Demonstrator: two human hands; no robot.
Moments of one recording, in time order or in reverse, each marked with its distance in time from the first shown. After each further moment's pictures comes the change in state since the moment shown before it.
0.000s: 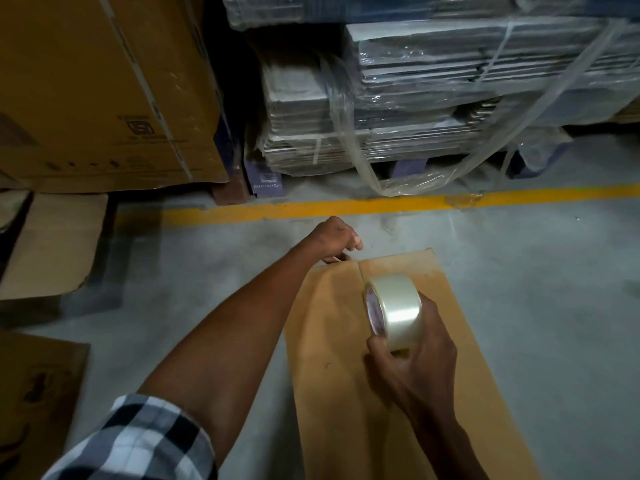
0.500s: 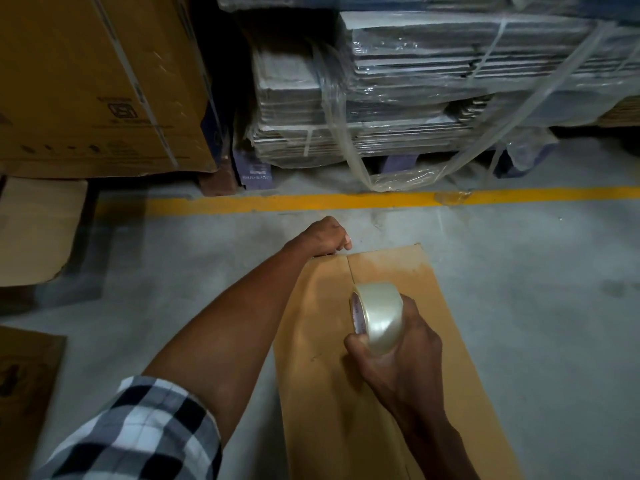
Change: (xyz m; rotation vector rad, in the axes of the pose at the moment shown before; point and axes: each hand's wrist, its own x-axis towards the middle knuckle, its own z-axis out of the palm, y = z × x) left_hand 0.005 -0.002 0.009 0.120 -0.023 -0.031; right_hand -0.001 -0.021 -0.010 -0.109 -0.106 0.046
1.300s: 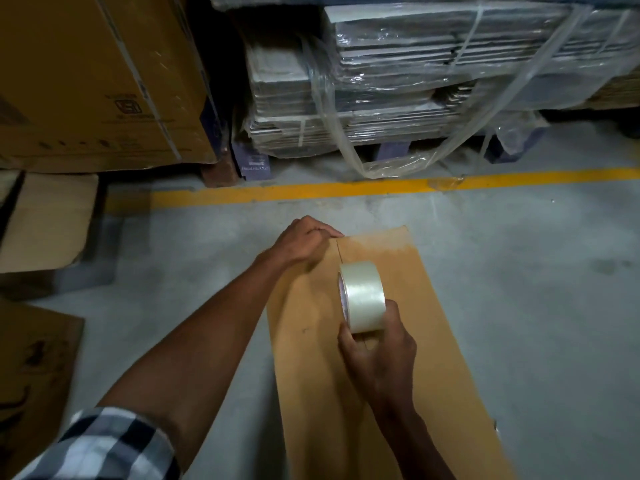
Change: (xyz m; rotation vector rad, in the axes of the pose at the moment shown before) left_hand -0.065 -0.027 0.007 0.064 0.073 0.231; right_hand -0.046 0.029 0.015 0.106 0.014 0.130
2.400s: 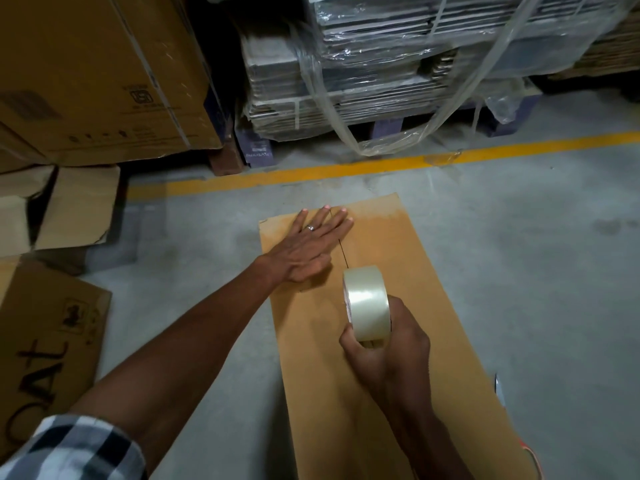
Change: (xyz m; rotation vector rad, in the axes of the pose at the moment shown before) left_hand -0.093 -0.004 0.052 0.915 -0.123 0.408; right_hand -0.089 0.024 -0.047 -0.041 0.016 -0.067
